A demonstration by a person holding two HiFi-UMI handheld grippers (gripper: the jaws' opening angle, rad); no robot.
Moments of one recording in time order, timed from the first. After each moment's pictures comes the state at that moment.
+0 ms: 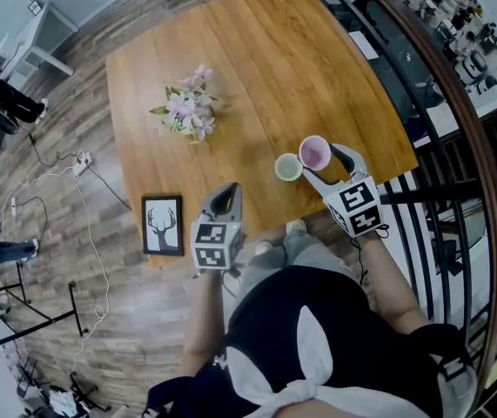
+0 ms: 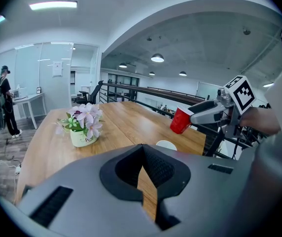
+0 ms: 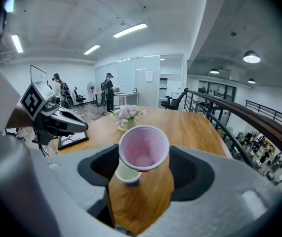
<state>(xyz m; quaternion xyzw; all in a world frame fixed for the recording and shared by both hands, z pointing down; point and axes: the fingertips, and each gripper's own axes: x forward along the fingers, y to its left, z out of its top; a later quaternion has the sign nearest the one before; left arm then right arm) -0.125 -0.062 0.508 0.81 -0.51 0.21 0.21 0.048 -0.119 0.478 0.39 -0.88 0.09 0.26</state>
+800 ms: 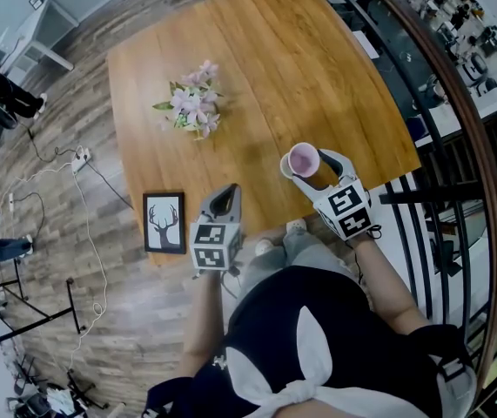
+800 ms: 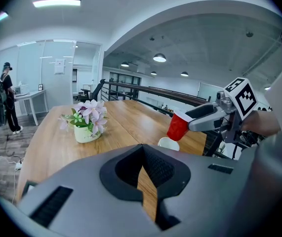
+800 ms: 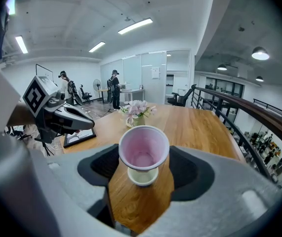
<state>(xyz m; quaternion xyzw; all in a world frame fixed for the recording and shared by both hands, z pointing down) -0.145 -0.056 0.515 0.80 -0.52 0.20 0.23 0.006 -0.105 0.499 0.35 -0.89 0.10 0.28</state>
